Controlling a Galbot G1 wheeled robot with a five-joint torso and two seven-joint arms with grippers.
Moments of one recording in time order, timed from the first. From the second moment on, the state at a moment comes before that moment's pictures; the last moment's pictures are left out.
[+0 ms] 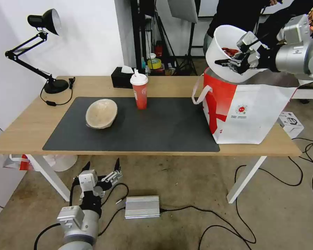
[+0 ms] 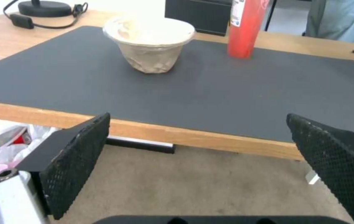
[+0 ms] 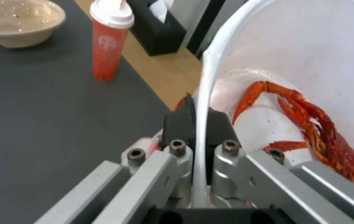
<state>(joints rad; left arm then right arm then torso) 1.87 -1.61 -0.54 -2.39 -0.09 0.17 -0.04 -0.05 0.43 -0.13 1.86 0.85 -0.73 -0.46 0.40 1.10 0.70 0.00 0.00</state>
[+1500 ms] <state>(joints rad) 1.87 -1.61 -0.55 -2.40 -0.10 0.17 -0.03 -0.18 0.41 -0.01 1.89 0.85 -0.73 -0.43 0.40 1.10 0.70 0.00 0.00</state>
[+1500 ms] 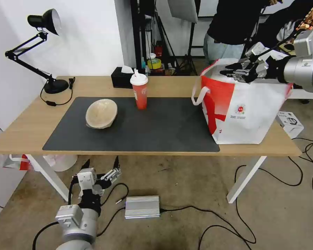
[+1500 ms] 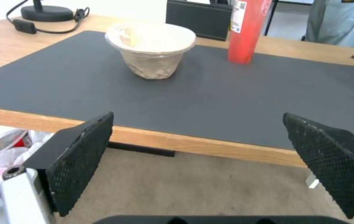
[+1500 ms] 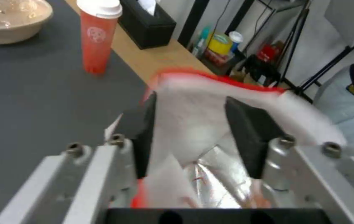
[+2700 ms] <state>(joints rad) 1.87 -1.61 -0.55 -2.40 -0.10 0.17 -0.04 -0.27 0.44 0.08 1.95 0.95 -0.73 -0.32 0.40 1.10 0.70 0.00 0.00</state>
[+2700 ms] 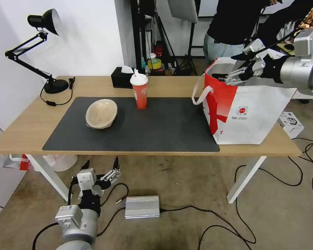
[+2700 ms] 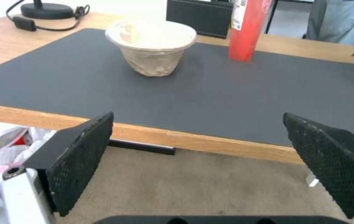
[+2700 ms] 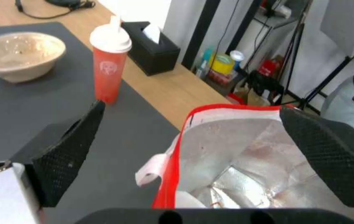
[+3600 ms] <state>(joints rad) 1.88 -1.61 -0.55 -2.42 -0.09 0.17 -0.04 -0.49 0.48 0.15 2.13 1.06 -0.56 -0.03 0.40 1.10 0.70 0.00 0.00</state>
